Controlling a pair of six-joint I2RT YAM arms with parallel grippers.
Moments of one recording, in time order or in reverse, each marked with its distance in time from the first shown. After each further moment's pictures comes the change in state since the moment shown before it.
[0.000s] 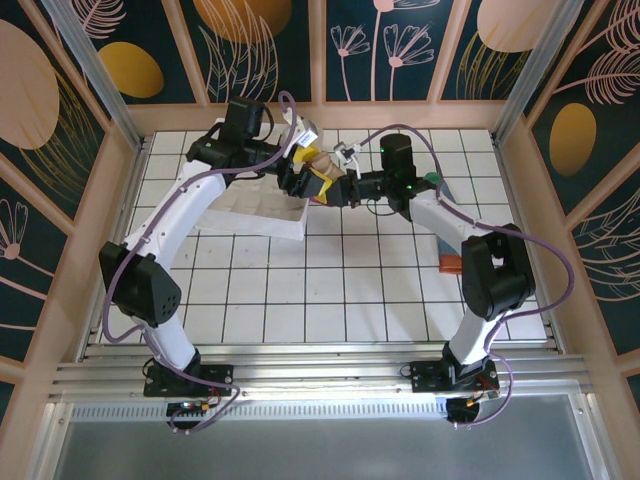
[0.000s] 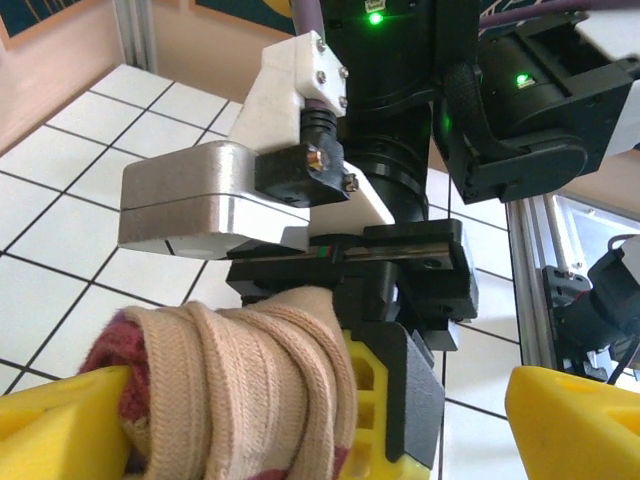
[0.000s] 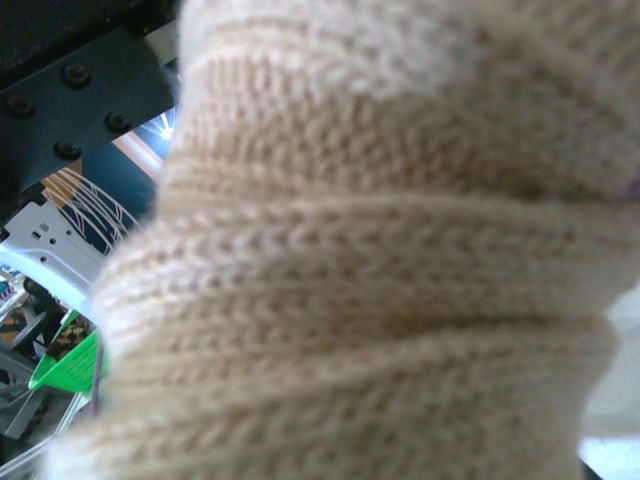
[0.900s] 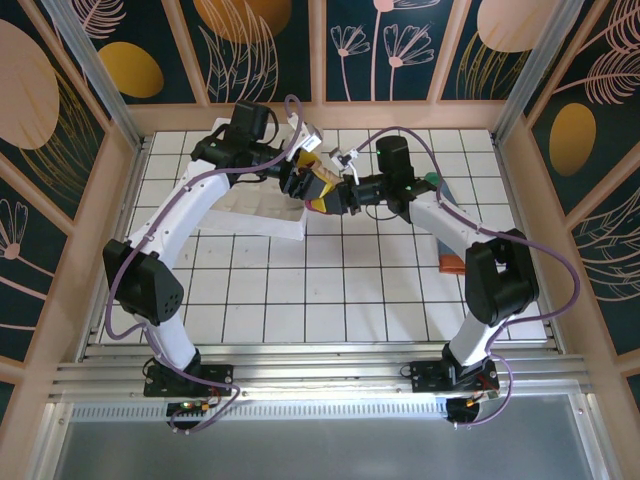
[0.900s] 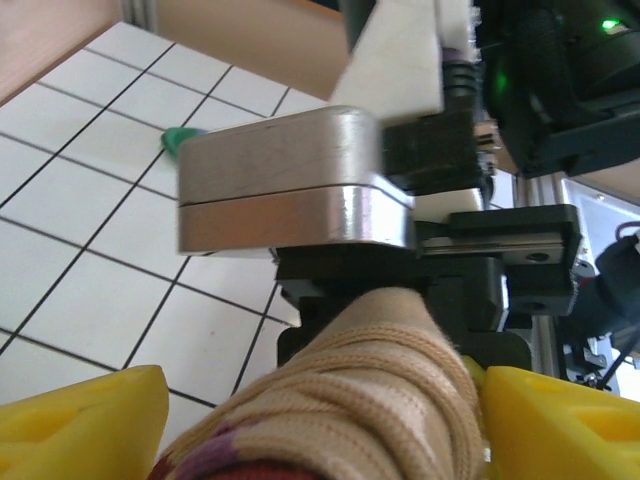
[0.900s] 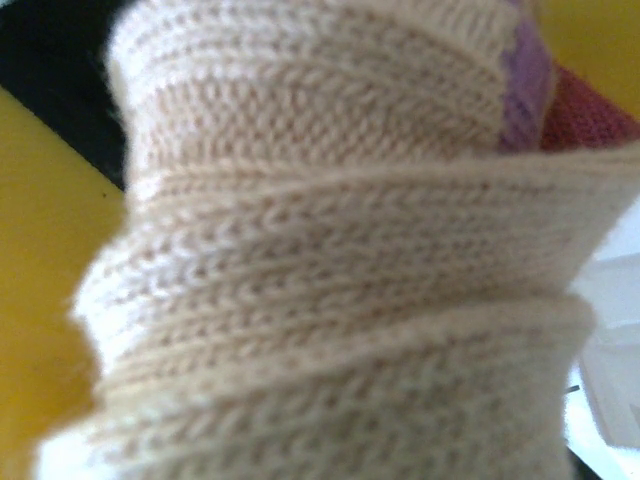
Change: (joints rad) left arm -0.012 0.014 0.008 -0.053 -0.030 0.004; right arm 0.026 -0.039 0.000 -0.089 -0.055 -0.079
